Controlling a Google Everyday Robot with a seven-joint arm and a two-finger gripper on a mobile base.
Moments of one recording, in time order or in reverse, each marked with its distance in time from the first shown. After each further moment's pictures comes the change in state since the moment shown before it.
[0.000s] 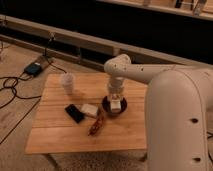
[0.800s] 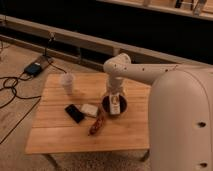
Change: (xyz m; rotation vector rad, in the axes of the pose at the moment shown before) arm -0.004 0.003 -0.016 -0.017 -0.046 0.024
